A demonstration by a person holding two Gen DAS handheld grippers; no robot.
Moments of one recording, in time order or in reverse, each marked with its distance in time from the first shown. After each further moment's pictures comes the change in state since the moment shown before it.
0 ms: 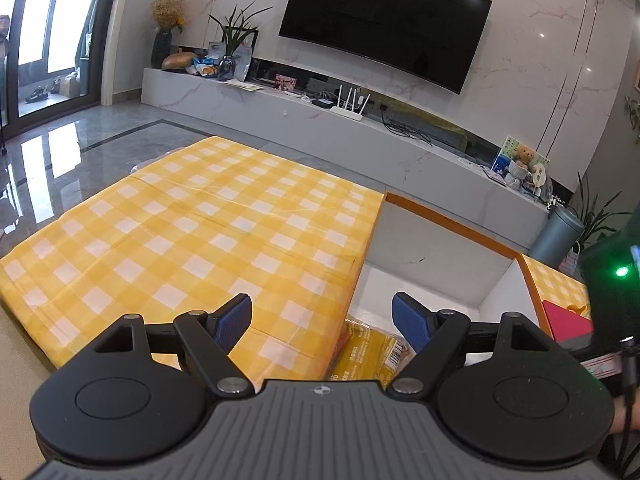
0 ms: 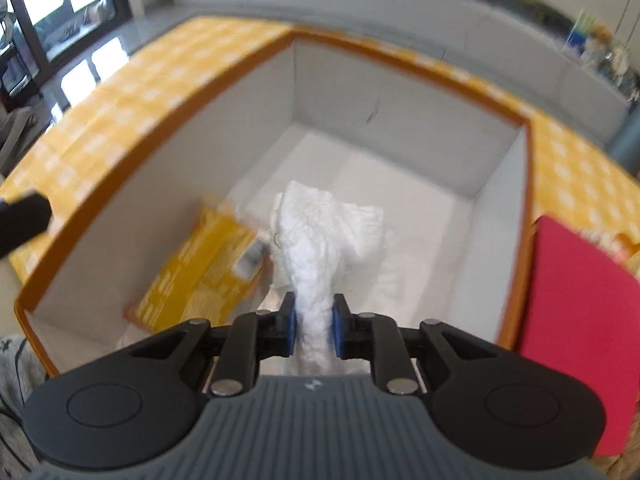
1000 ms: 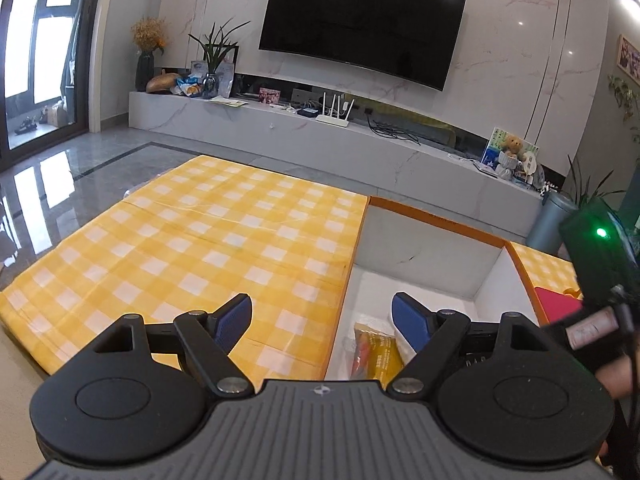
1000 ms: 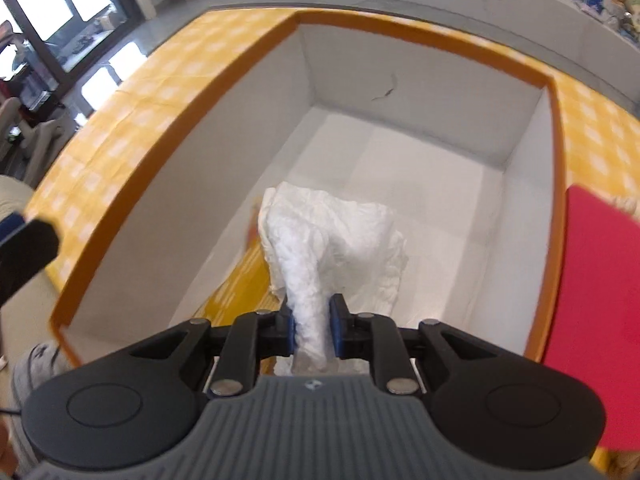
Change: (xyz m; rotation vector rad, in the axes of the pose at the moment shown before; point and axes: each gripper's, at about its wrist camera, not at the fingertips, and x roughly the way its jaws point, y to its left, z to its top) left arm -0.002 -0.010 0.000 0.085 -0.023 -0.010; right arm 0.009 -0.004 0.013 0.057 0.038 0.088
